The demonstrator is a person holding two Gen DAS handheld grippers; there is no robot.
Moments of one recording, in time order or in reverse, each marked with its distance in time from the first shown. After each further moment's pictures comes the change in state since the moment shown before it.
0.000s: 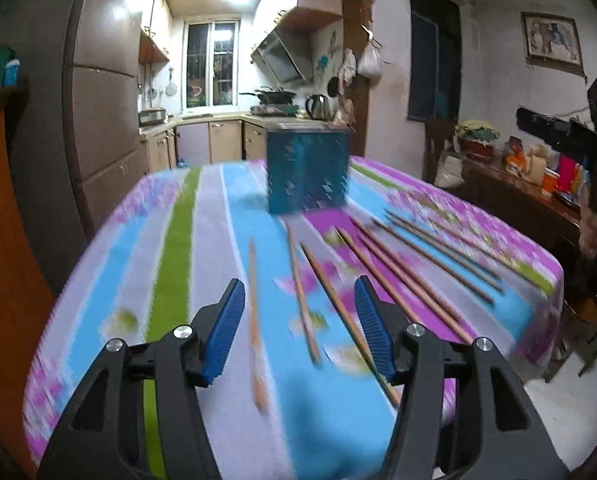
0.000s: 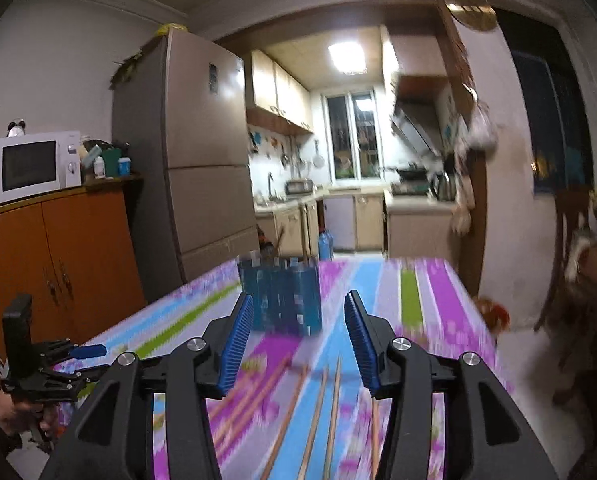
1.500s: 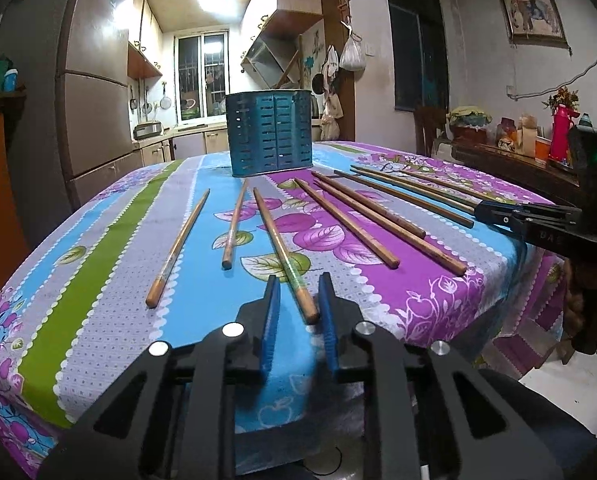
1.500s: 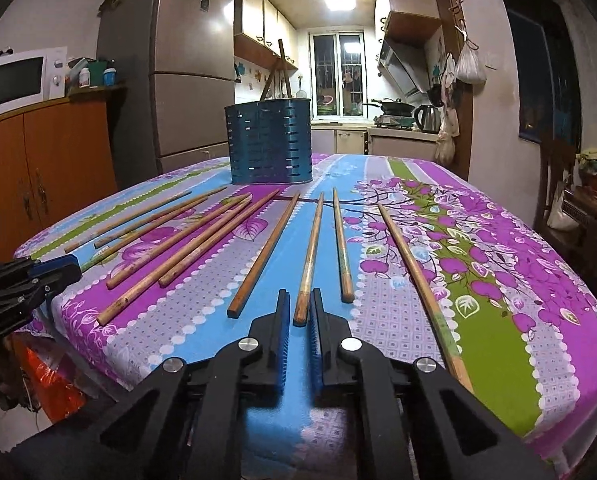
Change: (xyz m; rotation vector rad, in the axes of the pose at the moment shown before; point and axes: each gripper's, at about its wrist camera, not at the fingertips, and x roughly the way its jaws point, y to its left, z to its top) left arm 0.014 -0.061 -0.080 0.075 -0.055 0.051; right arm 0.016 0.017 -0.173 -0.045 0.207 -0.087
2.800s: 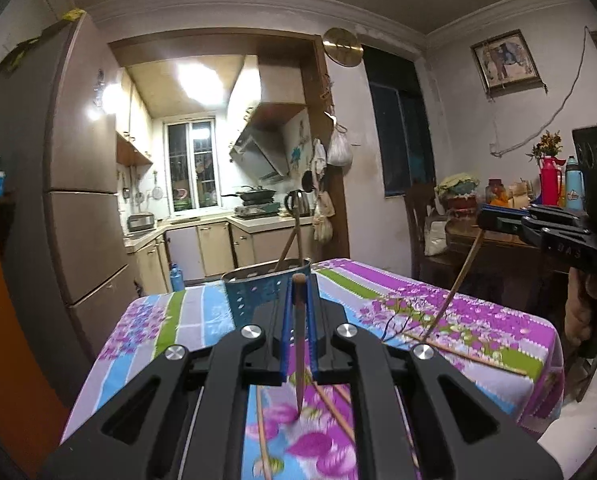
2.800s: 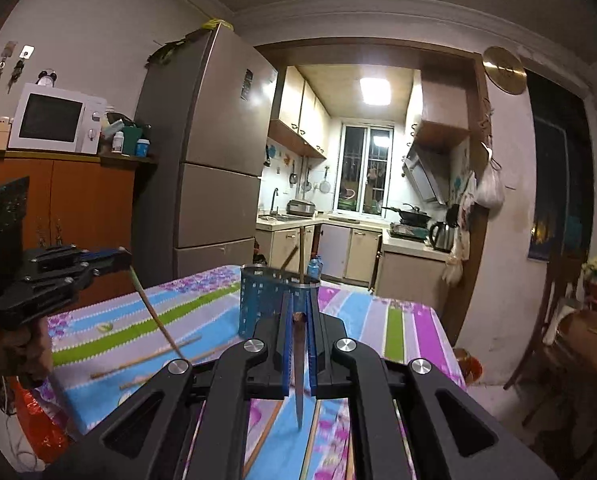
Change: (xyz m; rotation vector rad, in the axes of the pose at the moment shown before) left arm -0.018 0.006 0.176 0.091 -0.305 -0.030; right arm -0.066 0.001 0.176 -0.180 -0.304 0.042
